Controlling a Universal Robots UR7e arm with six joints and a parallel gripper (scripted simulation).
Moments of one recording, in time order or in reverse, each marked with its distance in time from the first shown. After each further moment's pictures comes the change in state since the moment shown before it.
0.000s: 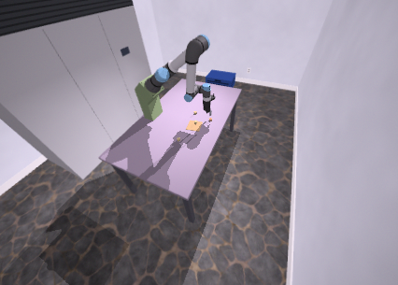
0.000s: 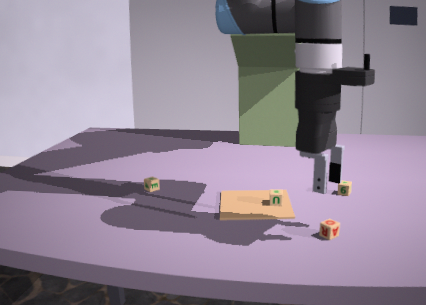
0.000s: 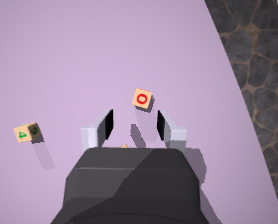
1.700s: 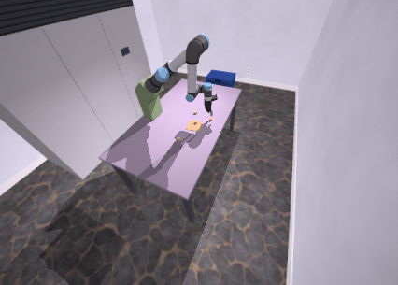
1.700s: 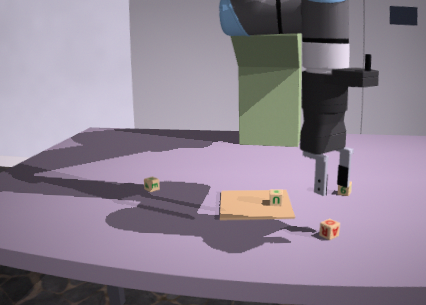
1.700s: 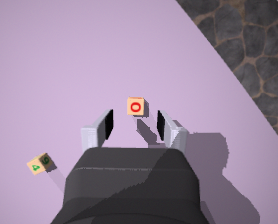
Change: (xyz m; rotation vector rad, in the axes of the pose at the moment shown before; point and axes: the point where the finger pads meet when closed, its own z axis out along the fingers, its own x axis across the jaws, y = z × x) arm 0.009 -0.013 -0.001 0.001 0.002 0.258
